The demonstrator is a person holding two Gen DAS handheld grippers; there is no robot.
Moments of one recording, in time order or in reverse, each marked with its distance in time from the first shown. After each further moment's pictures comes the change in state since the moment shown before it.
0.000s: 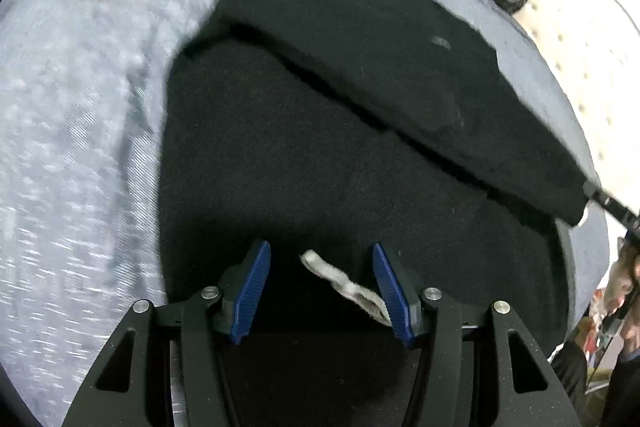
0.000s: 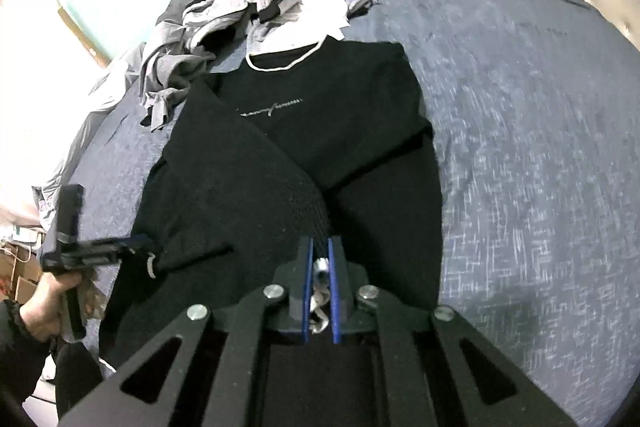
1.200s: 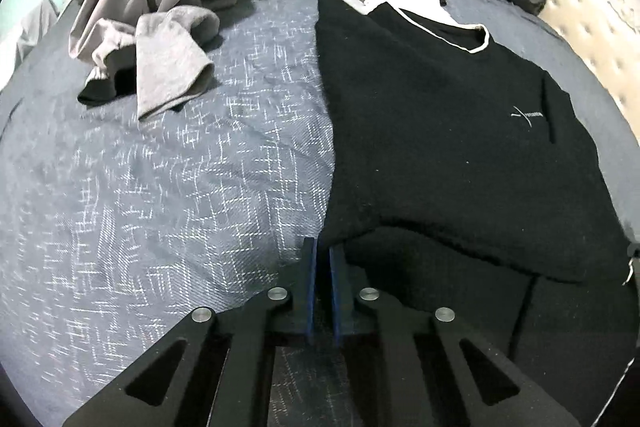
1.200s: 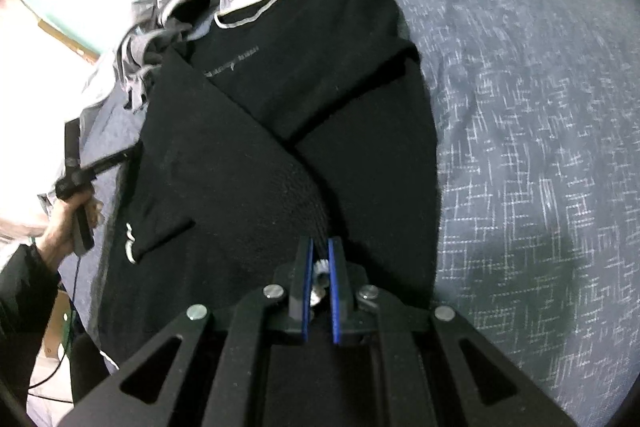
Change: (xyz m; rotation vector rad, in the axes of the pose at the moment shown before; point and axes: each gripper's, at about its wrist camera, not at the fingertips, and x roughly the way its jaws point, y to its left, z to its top) left arm 0.037 0.076 0.094 0.139 -0.085 0.163; right arm 0.047 -0.041 -0.010 0.081 0.184 0.058
